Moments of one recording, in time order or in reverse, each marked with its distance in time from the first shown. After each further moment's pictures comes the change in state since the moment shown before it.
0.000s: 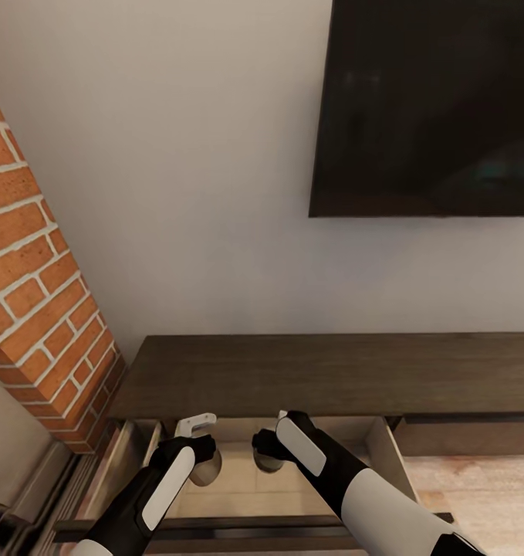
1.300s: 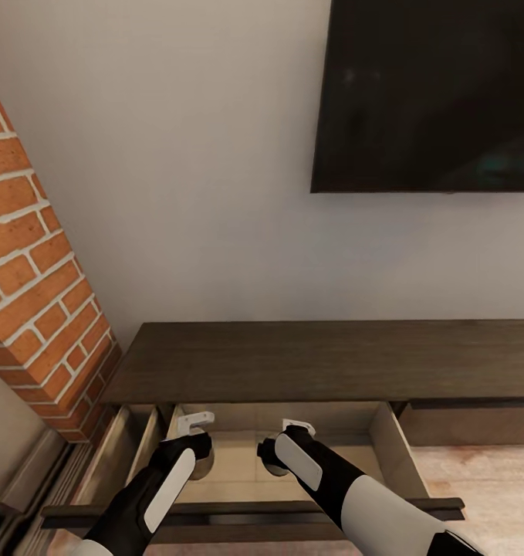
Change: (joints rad) left arm 0.000 0.000 0.001 0.004 -0.097 -0.022 -0.001; right arm 0.000 -0.001 0.117 0.086 0.009 -0.116 0.019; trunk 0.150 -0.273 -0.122
